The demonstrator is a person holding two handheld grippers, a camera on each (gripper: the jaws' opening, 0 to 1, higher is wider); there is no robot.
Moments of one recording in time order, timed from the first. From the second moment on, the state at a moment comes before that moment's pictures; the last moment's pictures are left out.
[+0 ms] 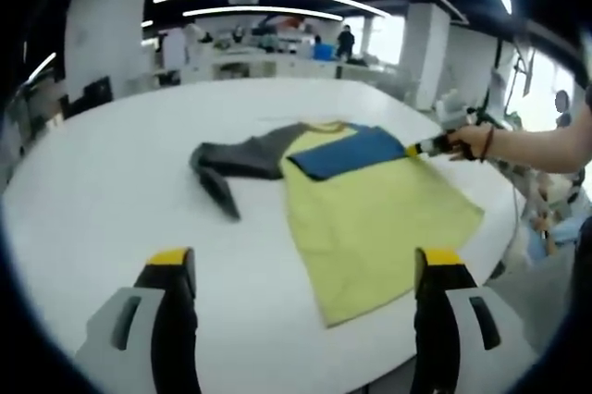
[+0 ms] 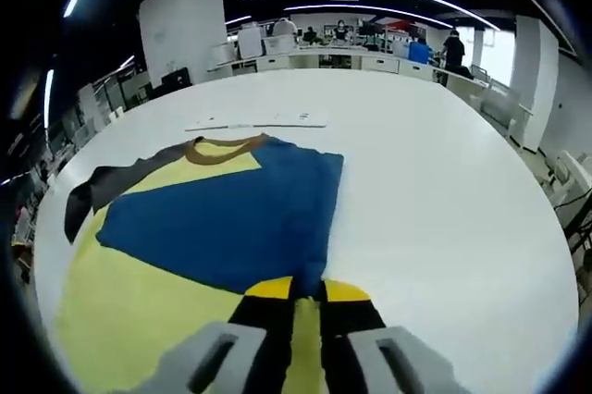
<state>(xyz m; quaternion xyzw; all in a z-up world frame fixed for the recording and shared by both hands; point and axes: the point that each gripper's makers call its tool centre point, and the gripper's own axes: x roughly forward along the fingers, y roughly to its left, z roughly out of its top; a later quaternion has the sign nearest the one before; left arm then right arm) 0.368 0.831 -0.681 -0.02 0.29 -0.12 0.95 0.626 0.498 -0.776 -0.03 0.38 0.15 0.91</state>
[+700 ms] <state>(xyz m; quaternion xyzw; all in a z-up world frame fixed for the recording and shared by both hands) 0.371 0.842 -0.682 -0.04 0.29 -0.11 0.95 0.621 0.488 -0.773 -0.07 0.38 0.19 0.90</state>
